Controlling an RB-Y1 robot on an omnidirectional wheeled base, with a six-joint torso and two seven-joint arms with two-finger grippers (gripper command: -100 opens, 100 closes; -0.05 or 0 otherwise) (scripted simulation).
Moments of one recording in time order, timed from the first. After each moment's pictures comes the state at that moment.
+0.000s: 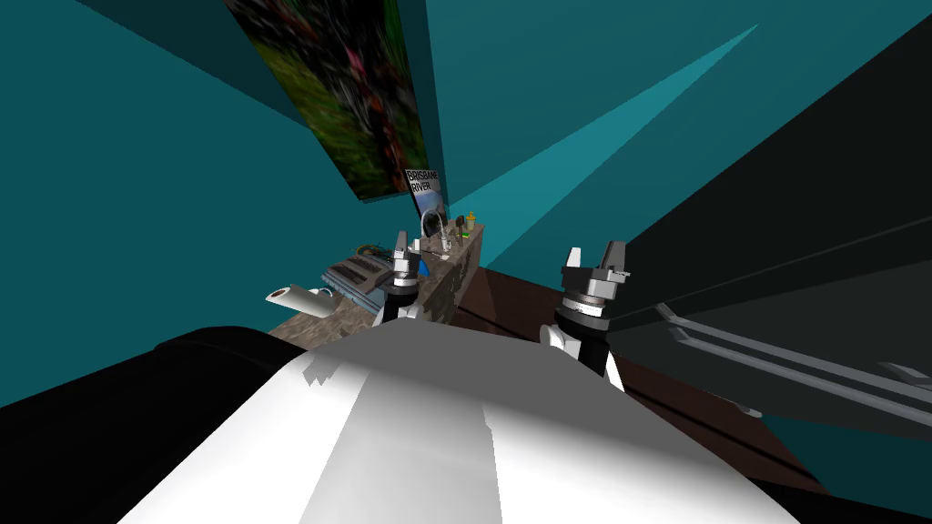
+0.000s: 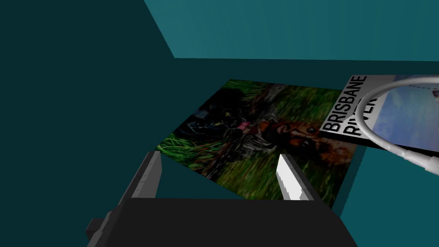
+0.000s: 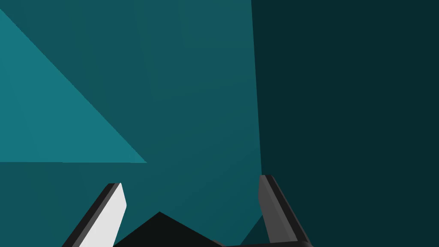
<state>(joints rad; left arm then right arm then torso) 0.47 0.03 -0.07 -2.26 -0.06 -0.55 -0.10 0.45 -0.04 -0.05 -2.28 0.02 -0.56 -0.11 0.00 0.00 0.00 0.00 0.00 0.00</state>
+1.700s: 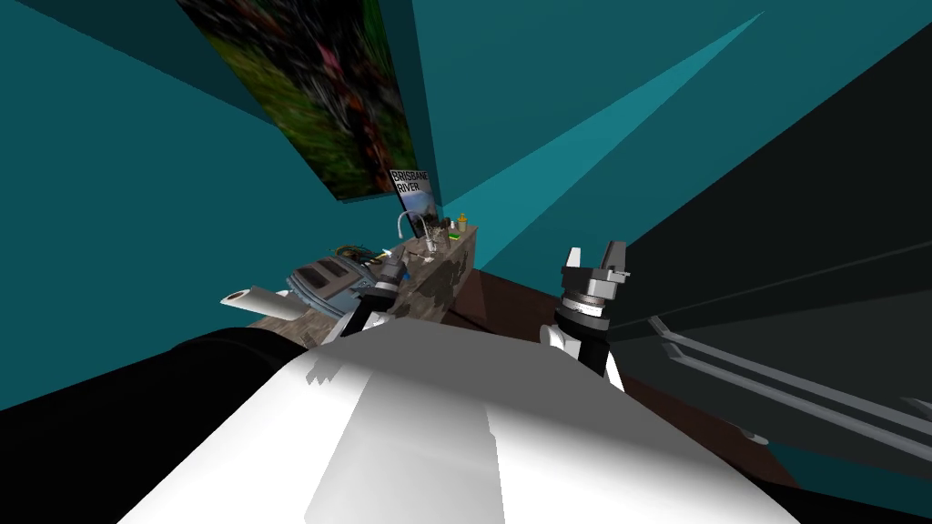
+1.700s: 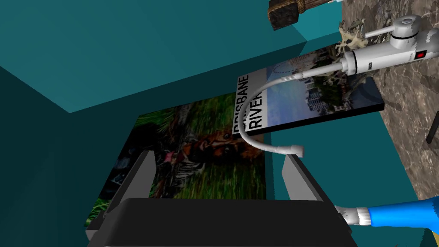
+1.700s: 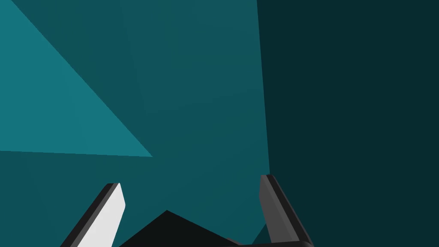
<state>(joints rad) 0.63 0.27 0.12 -2.33 0.04 -0.14 -0.09 0.45 -0.04 -0.05 -2.28 0.02 -0.56 -0.11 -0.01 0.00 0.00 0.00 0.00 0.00</state>
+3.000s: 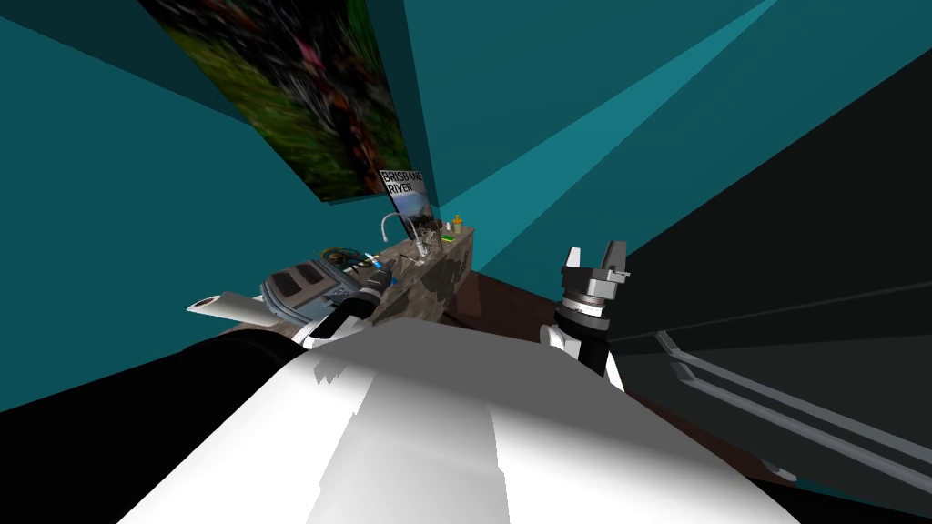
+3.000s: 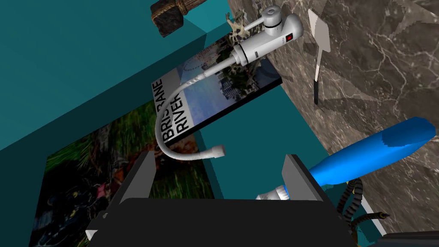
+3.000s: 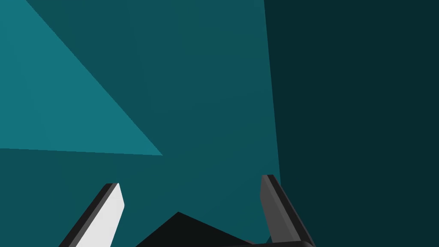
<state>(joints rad) 0.77 0.39 0.27 -2.37 0.14 0.20 -0.10 0.45 -0.04 -0.05 -2.28 0.02 -0.56 -0.11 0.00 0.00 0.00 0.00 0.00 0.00</state>
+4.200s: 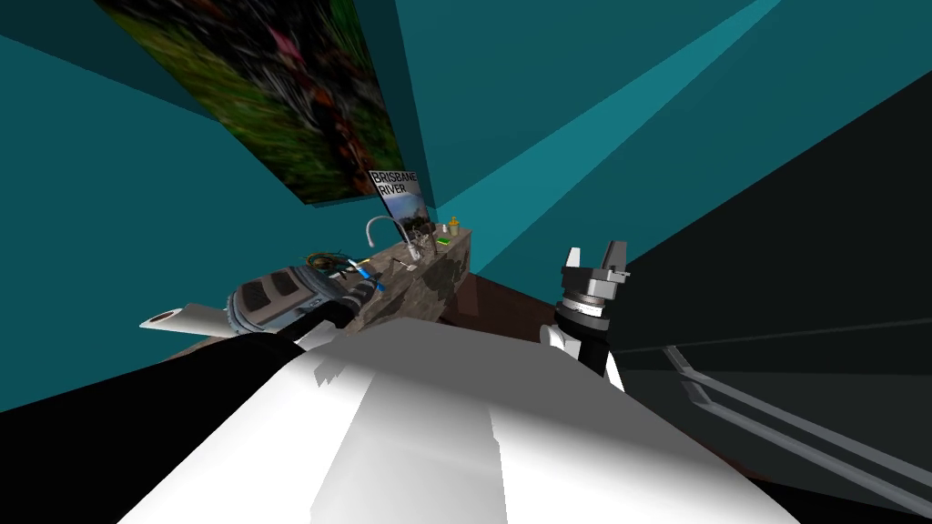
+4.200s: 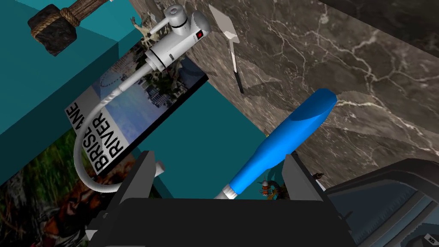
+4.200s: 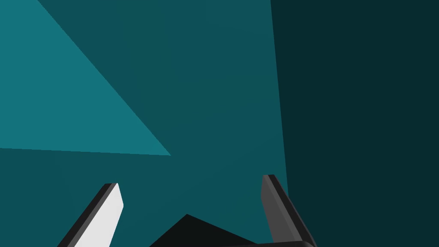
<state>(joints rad) 0.91 0.51 0.41 -2.41 0.25 0.50 -0.11 0.45 -0.04 -0.05 -2.28 0.02 -0.56 -0.11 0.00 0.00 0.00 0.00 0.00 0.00</state>
